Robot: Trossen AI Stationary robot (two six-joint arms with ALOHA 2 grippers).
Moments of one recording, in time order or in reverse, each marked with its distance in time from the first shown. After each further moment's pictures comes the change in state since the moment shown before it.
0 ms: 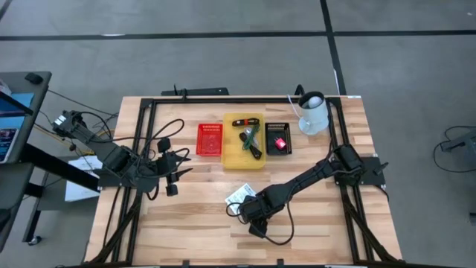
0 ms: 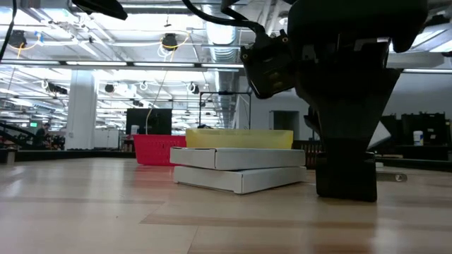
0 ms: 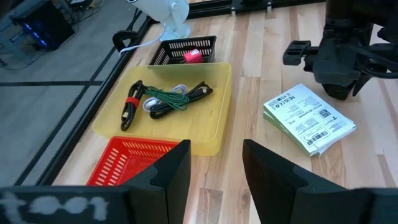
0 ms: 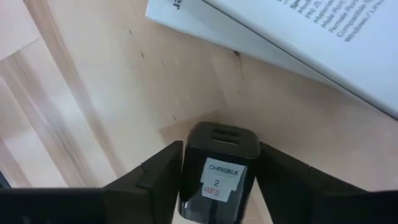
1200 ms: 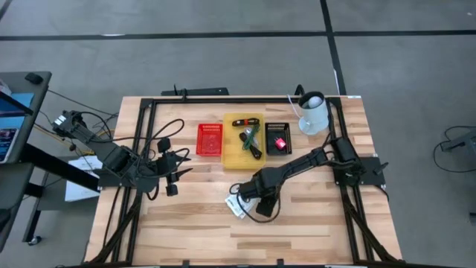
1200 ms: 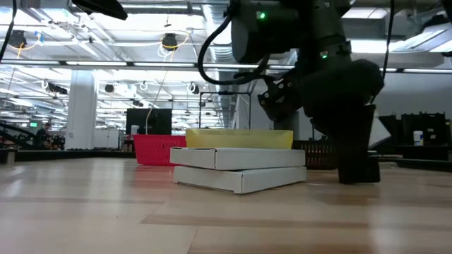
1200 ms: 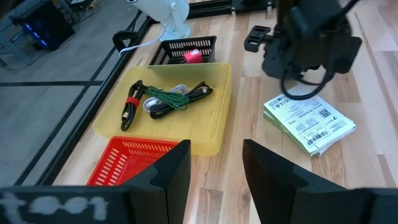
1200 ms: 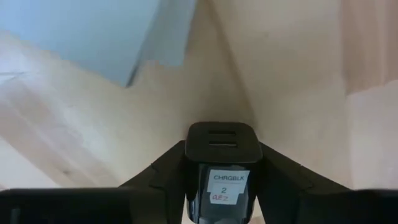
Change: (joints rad) left arm 0.000 0.000 0.000 0.000 0.000 0.000; right arm -0.150 0.000 -0.002 -0.324 -0.033 -0.145
